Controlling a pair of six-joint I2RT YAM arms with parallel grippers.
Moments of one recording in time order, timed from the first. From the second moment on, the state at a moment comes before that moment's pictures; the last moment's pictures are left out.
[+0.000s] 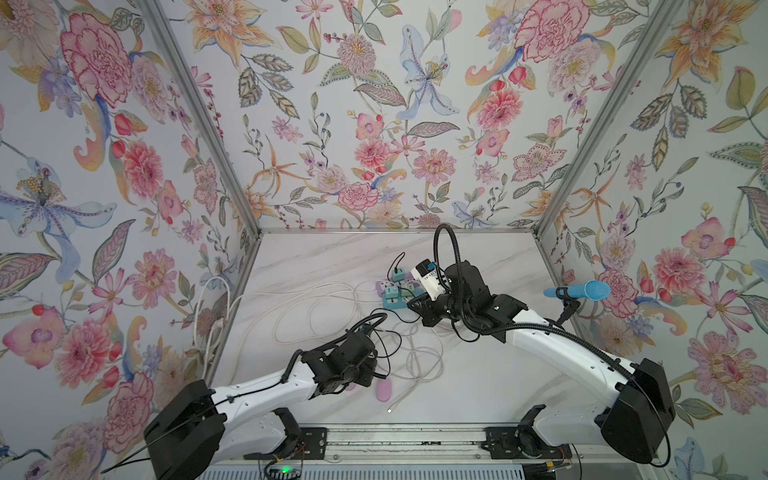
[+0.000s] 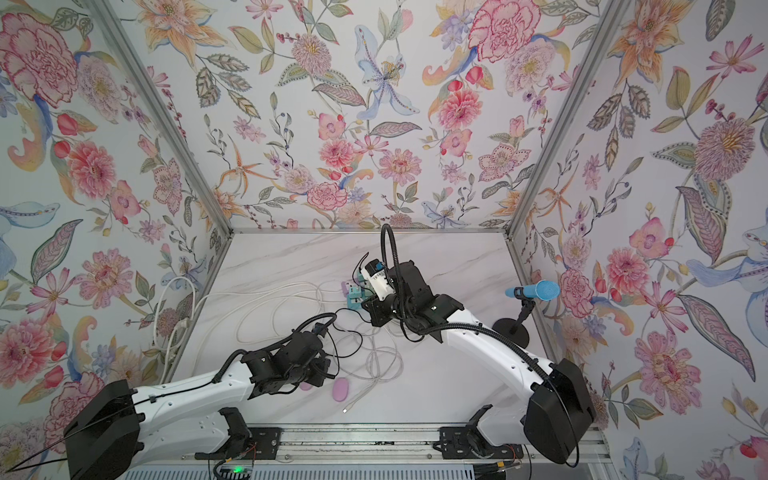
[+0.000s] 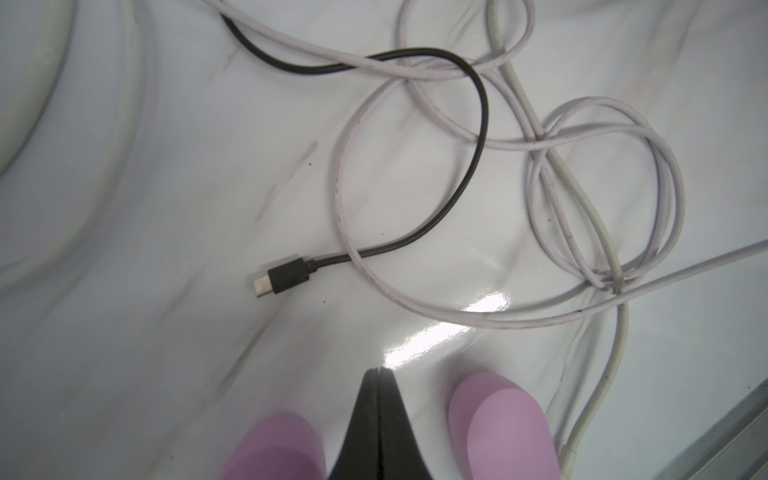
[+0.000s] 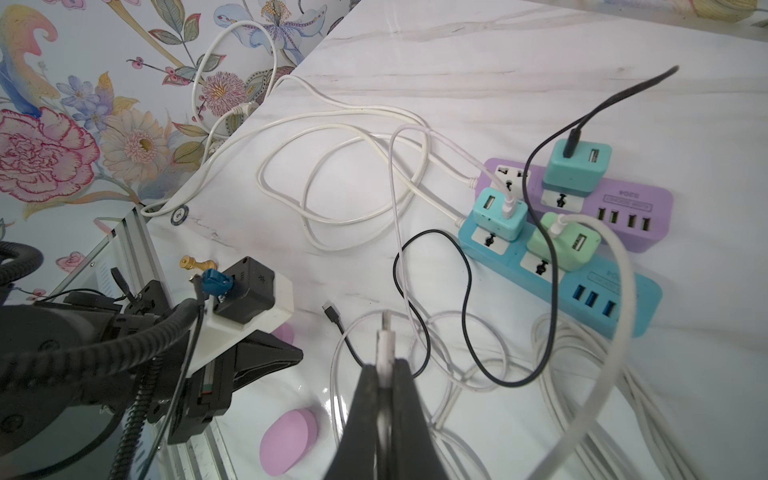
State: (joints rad) left arm -0.90 1.14 0.51 -0.35 -0.07 -0.52; right arm 0.72 1.35 1.07 -0.36 -0.30 0.19
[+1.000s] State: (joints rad) left arm -0.90 0.86 0.34 -0.52 -0.12 -0.72; right arm 0.72 1.39 1.07 -0.36 -0.34 0.20
